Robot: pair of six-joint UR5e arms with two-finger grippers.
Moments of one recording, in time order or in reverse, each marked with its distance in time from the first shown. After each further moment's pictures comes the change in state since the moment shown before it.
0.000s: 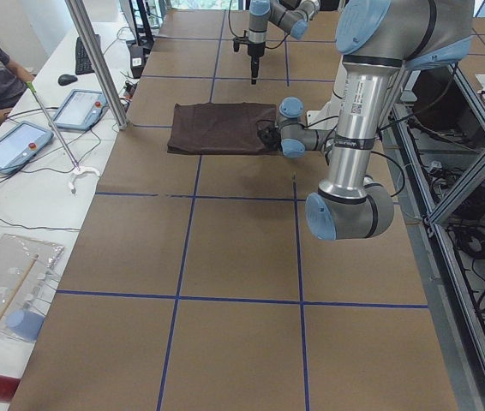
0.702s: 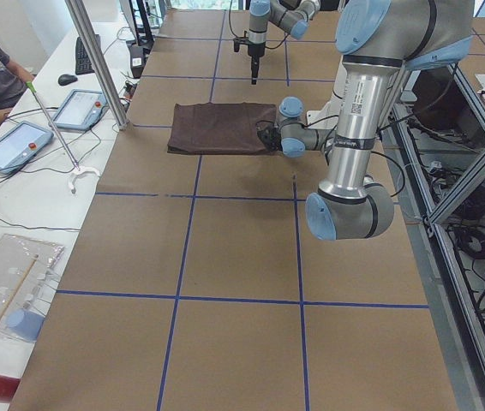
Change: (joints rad) left arm 0.001 -0.001 -0.012 0.027 -0.001 0.008; right arm -0.013 -0.009 0.003 0.002 -0.005 0.069
